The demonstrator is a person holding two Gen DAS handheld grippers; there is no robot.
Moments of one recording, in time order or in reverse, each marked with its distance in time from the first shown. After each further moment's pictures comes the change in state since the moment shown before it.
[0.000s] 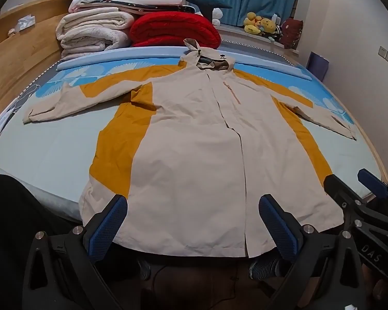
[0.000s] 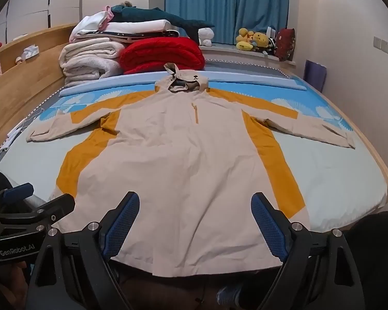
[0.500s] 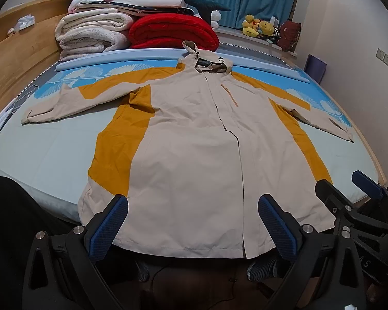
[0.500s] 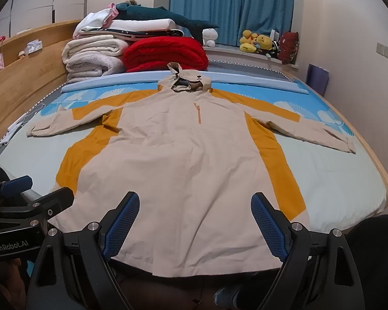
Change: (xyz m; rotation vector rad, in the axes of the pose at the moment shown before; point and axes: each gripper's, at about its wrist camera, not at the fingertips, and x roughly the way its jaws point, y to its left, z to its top) left arm -0.003 0.000 0.002 -0.002 -0.005 -0.010; right arm 0.002 0.007 -0.001 -0.002 0.004 0.005
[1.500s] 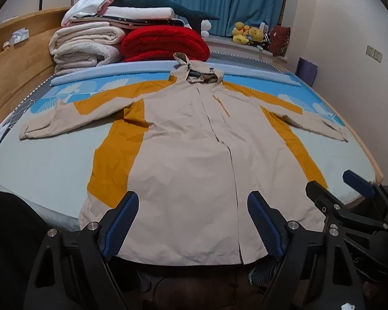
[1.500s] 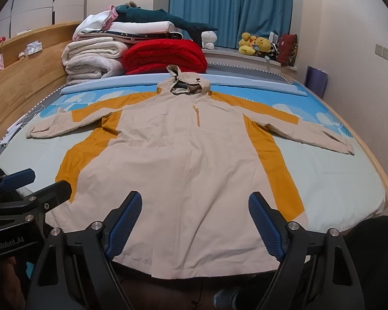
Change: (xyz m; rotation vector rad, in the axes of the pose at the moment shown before) left arm -0.015 -0.005 0.008 0.038 -0.070 -0.028; right arm -0.004 -0.004 0.006 0.002 -0.019 0.006
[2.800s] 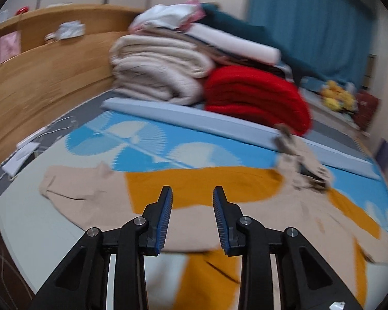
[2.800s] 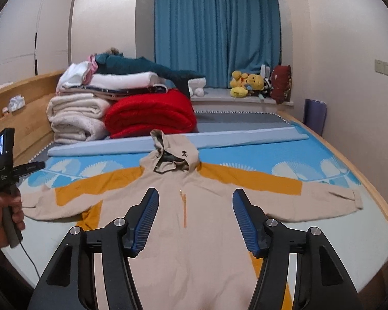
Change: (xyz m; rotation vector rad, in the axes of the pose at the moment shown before) left arm 0.167 0.226 0.248 -0.299 -0.164 0.334; right arm 0.078 -0.058 0.210 0.085 -0.191 0.013
